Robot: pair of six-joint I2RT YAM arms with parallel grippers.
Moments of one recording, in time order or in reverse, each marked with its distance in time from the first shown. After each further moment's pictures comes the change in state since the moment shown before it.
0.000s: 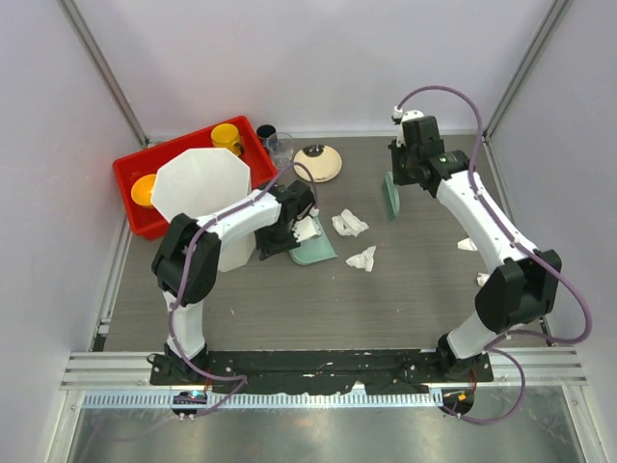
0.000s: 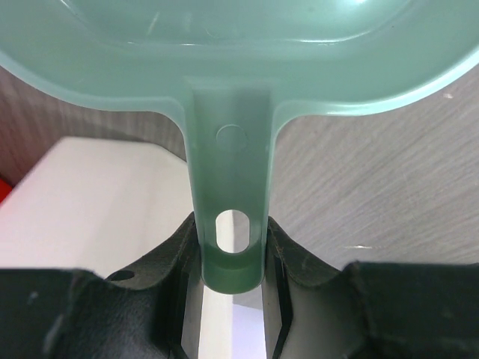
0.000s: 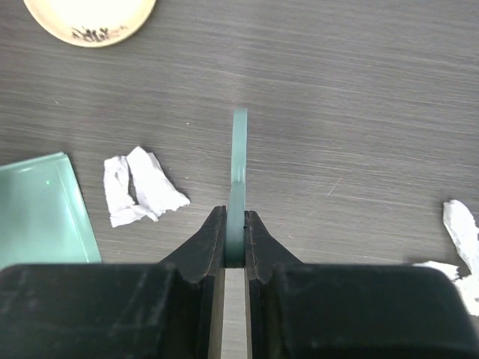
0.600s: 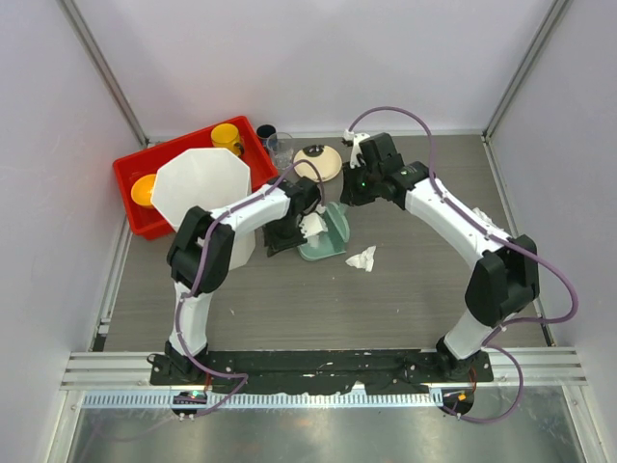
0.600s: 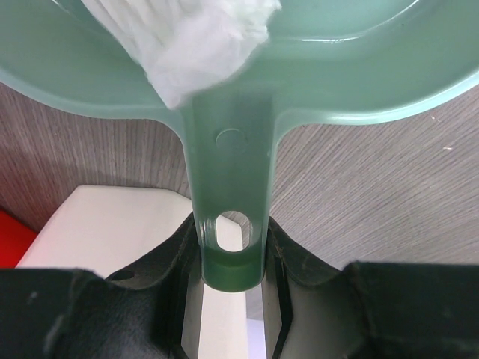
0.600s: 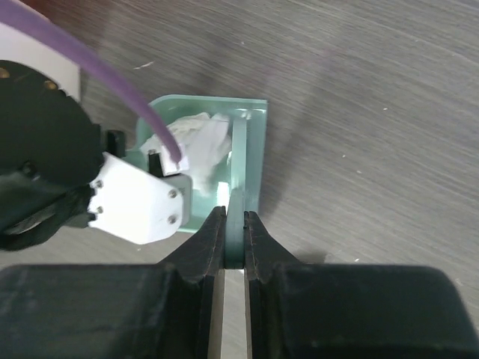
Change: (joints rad) left arm 0.000 0.140 0.143 -0.012 0.031 0.032; right arm 0.196 0.111 -0.053 0.086 -0.237 0.080
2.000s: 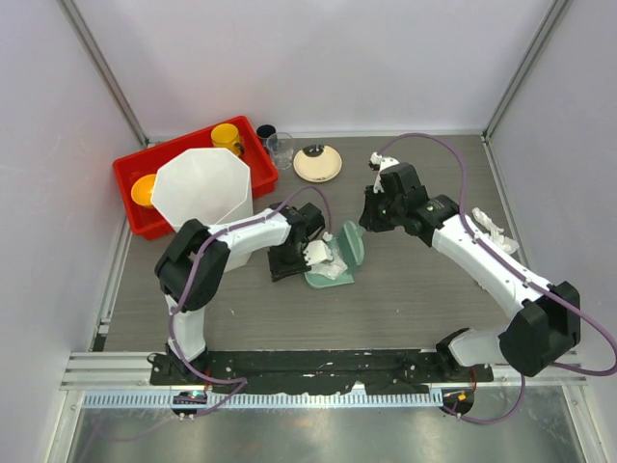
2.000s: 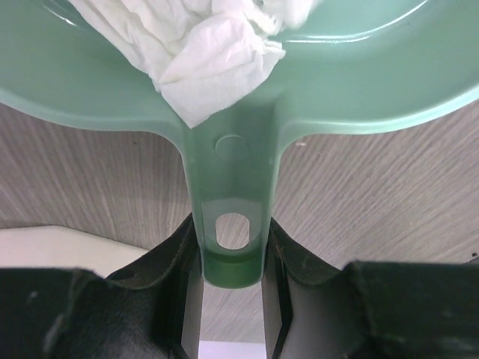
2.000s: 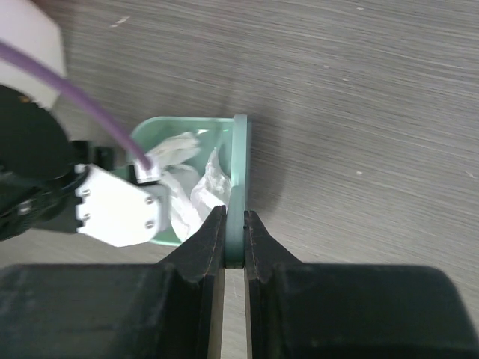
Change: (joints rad) left arm -0.105 -0.141 -0.277 0.120 0.104 0.005; right arm 0.005 -0.325 -0.310 -0.011 0.110 0.156
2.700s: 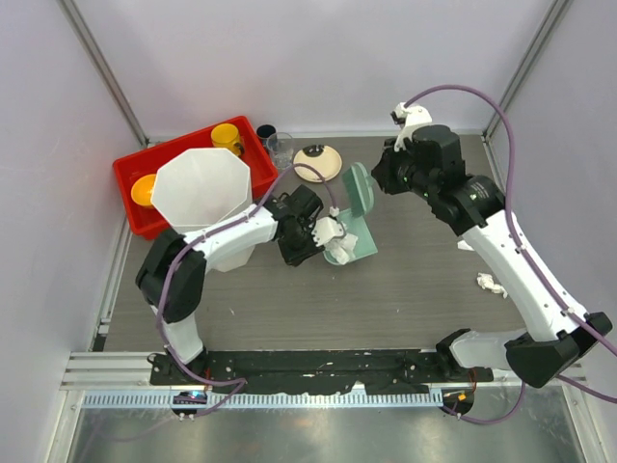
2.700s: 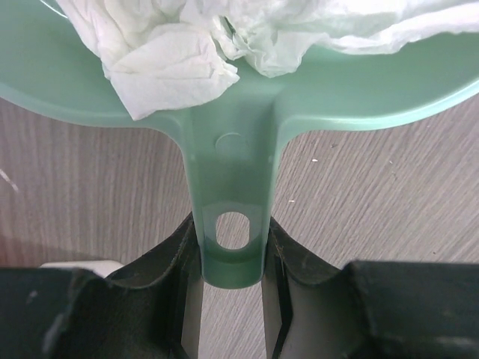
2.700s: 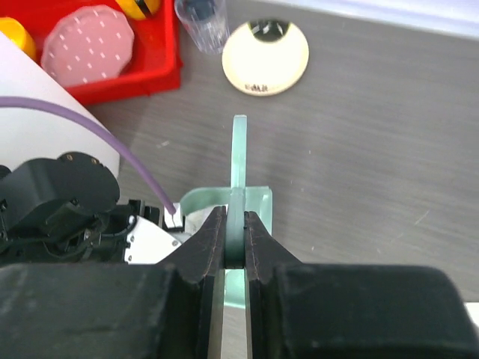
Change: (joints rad) left arm 0.019 -0.111 0.016 0.193 0.167 -0.055; right arm 0.006 -0.067 0.329 -0.090 0.065 -0.097
